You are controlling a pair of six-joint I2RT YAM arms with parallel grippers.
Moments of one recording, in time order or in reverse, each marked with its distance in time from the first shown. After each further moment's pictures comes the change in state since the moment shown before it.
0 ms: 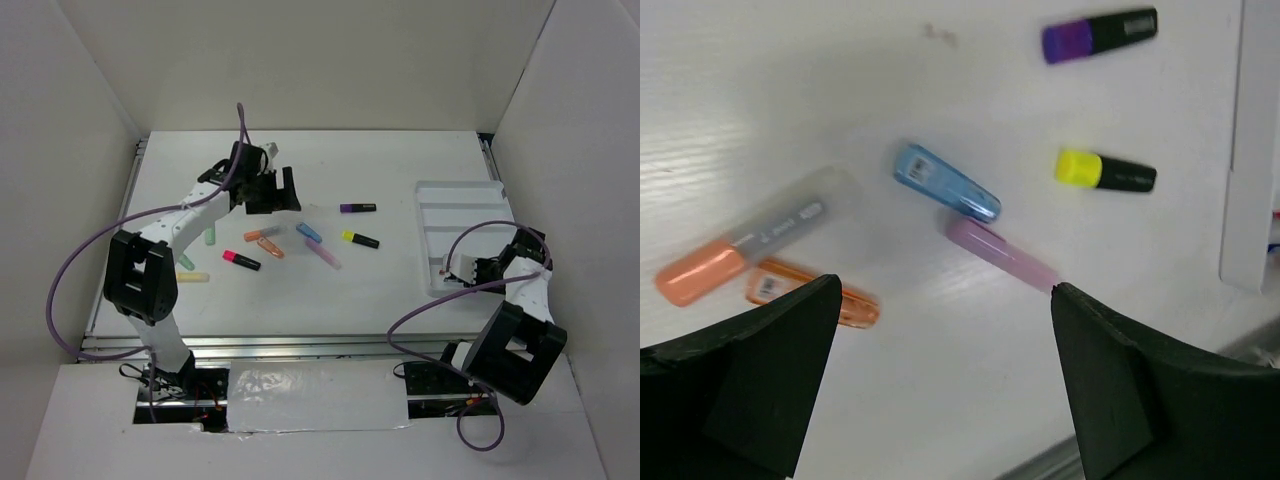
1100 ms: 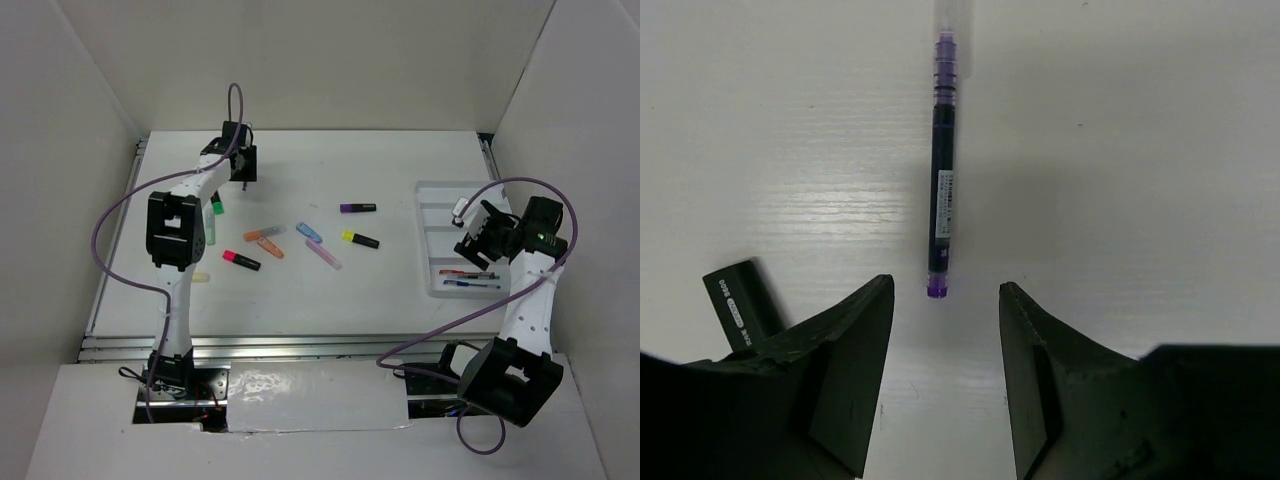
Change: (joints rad) left arm 0.206 0.565 0.544 0.013 -0.408 0.291; right arm 0.087 -0.121 0.249 -0.050 -0.340 0.520
